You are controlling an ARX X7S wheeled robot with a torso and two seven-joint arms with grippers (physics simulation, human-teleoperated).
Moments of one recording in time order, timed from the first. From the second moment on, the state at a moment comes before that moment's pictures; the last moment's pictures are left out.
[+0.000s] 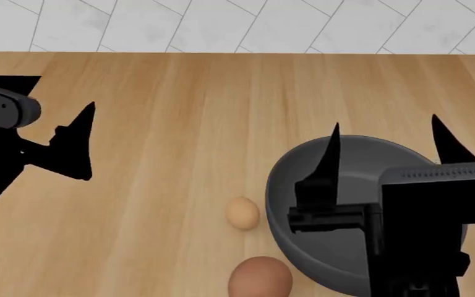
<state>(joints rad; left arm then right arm) -1.15 -0.79 1.14 -0.05 -1.12 -0.12 -0.37 0.43 0.50 -0.17 -0.63 0.42 0.68 0.40</state>
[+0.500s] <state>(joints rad) -1.09 -0.83 1.11 -0.05 -1.12 -0.10 -0.47 0.47 0.50 -0.18 -0.64 0.43 0.72 0.40</state>
